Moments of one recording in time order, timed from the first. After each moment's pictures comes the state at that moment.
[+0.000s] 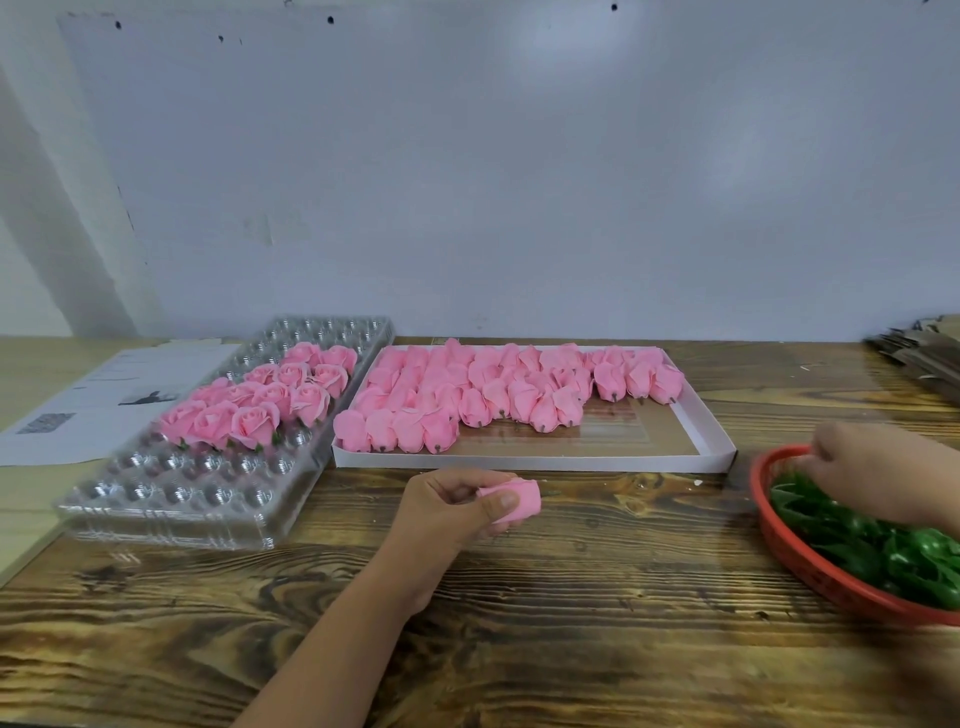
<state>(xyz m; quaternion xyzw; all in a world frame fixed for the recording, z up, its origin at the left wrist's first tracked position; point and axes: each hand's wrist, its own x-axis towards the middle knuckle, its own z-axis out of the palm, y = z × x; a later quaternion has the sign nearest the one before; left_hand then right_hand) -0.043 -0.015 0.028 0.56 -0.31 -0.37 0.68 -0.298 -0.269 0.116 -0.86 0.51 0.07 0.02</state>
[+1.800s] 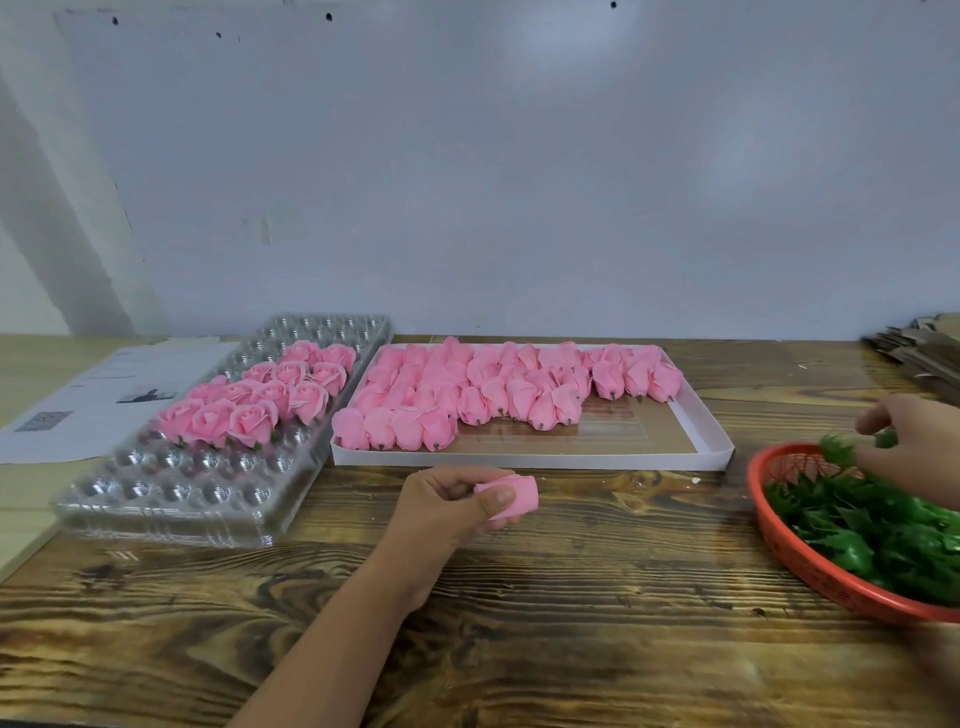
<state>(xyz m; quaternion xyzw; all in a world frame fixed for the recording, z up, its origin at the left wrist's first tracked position) -0.041 -0.014 0.027 0.56 -0.30 -0.37 0.68 -0.346 -0.363 0.068 -0.85 0.50 -0.16 0.02</state>
